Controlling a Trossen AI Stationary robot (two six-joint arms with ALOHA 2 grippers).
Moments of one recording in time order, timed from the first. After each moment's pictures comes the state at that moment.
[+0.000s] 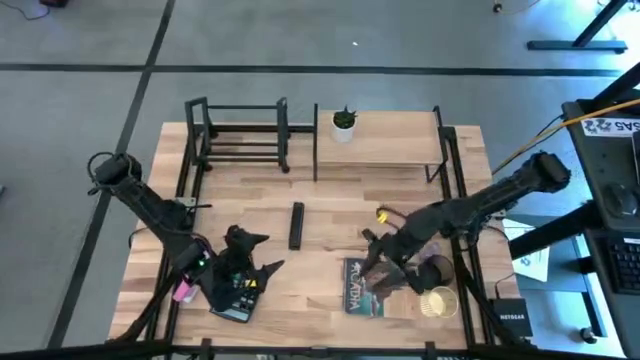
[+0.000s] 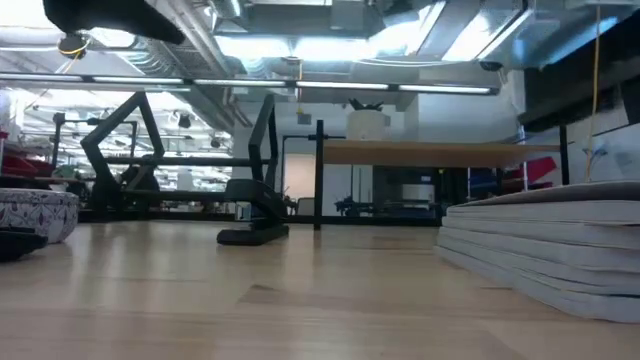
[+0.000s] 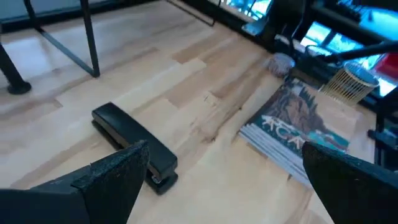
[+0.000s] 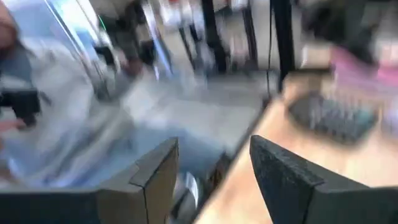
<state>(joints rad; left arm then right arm) -0.79 1.43 1.02 -0.53 -1.06 -1.22 0.45 1.24 0.93 -0.10 -0.31 0.28</state>
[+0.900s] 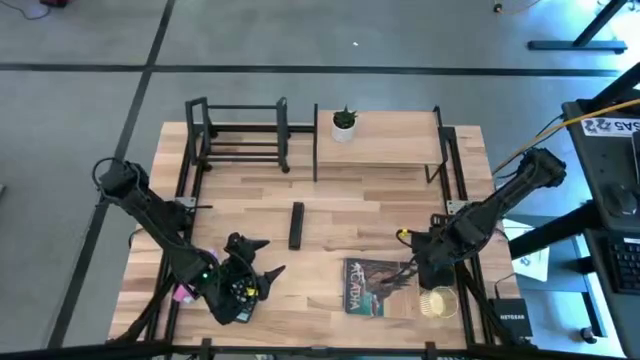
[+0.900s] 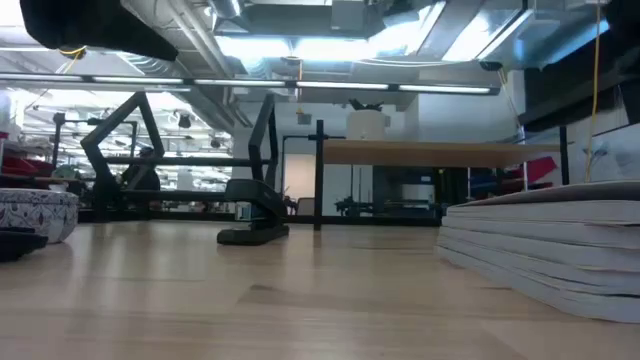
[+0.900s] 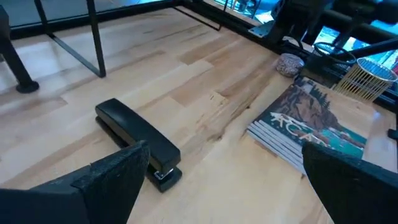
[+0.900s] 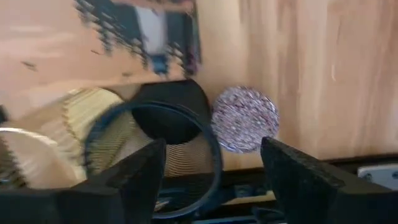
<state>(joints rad) -0.81 1.54 1.02 -0.53 -1.13 -1.28 0.66 1.23 0.91 -1.27 -0.07 0.81</state>
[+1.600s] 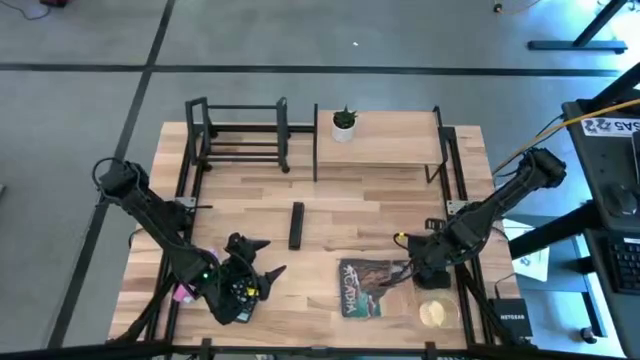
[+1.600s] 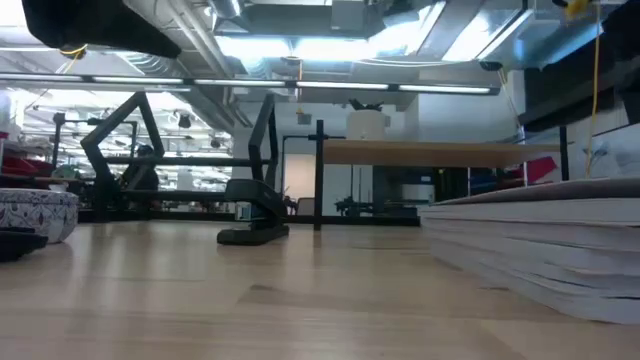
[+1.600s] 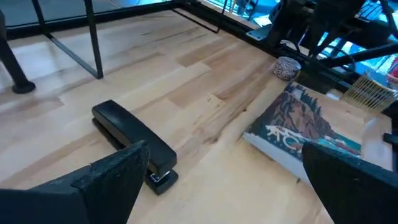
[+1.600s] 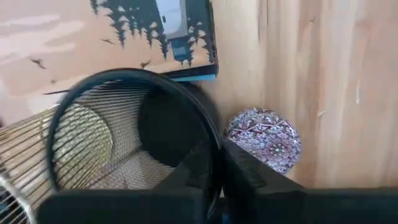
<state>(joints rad) -0.81 1.54 1.02 -0.51 -1.14 -1.28 0.65 1.23 0.92 -1.16 -0.05 0.78</state>
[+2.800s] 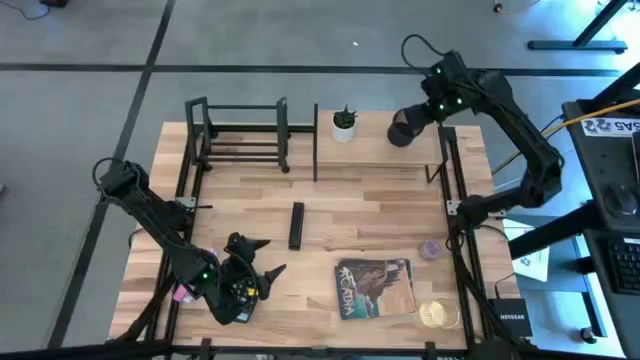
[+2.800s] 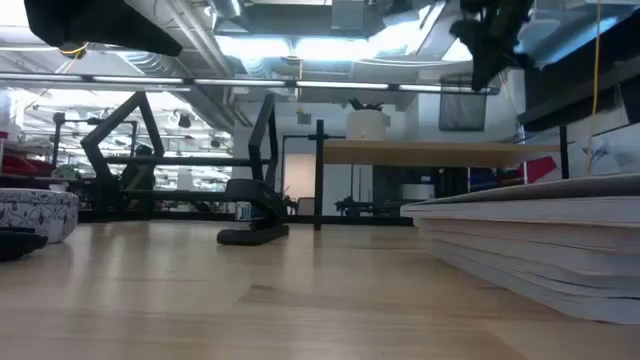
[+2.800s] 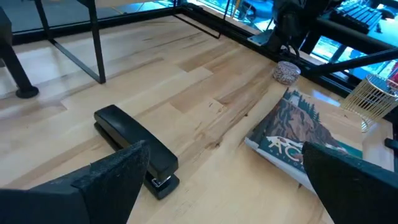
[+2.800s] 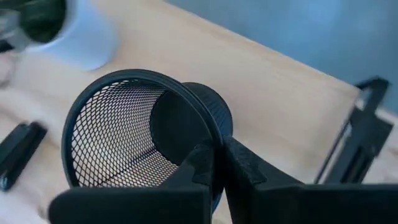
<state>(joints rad) -0.81 1.54 1.02 -0.51 -1.16 -1.28 -1.00 1.39 1.57 -1.31 -0.15 0.18</state>
